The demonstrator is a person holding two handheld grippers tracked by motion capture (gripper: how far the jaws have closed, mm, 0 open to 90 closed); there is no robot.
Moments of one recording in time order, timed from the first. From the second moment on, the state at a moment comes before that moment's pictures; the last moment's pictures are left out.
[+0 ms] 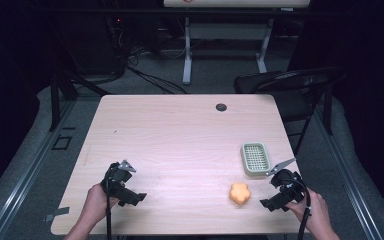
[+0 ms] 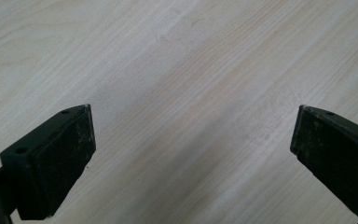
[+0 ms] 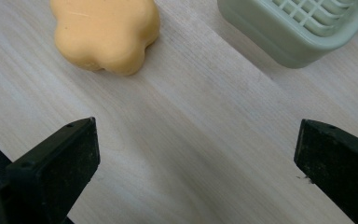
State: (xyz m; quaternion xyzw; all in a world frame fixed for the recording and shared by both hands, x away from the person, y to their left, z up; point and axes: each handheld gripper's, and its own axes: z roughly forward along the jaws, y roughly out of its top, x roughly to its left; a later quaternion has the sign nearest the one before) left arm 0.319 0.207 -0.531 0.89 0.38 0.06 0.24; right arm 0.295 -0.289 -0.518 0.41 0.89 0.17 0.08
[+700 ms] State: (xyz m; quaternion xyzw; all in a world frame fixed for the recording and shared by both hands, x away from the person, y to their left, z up) left arm 0.319 0.207 -0.532 0.89 0.38 0.05 0.24; right arm 0.296 -0.267 -0.513 0.36 0.91 0.16 0.08
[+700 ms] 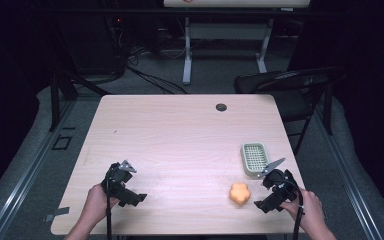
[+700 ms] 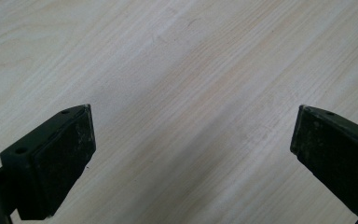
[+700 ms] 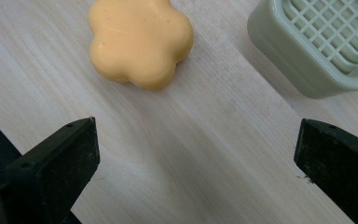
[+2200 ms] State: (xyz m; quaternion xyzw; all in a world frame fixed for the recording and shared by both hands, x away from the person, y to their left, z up) left arm 0.316 0.207 -0.530 0.89 0.37 0.05 0.24; right arm 0.323 -0.198 -0.541 0.34 0.93 0.13 0.04
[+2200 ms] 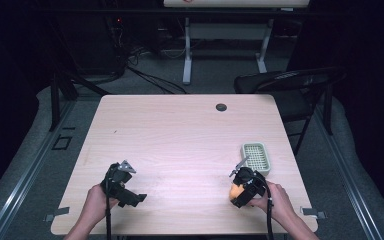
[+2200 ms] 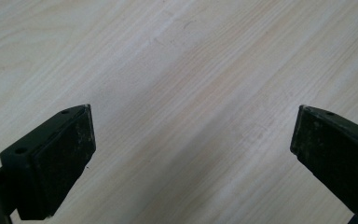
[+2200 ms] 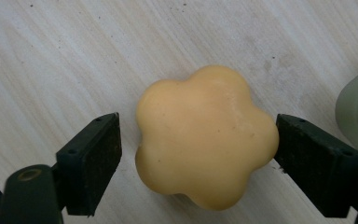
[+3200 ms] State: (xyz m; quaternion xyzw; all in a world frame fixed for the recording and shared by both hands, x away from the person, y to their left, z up) left arm 0.317 0.204 -0.530 0.90 0.37 0.05 0.24; right arm 0.321 -0.198 -0.545 0.34 0.93 0.12 0.06
